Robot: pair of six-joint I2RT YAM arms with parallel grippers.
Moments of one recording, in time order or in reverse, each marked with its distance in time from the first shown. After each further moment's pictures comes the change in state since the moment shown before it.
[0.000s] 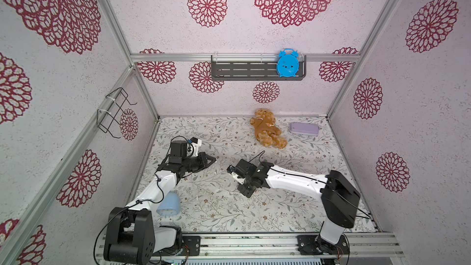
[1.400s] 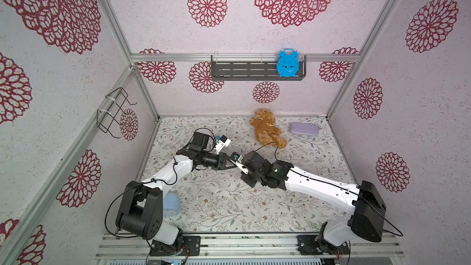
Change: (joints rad) left arm -0.181 0.169 0.198 -0.168 0.275 0.209; right arm -0.002 -0.124 -0.002 0.118 0.172 -0.108
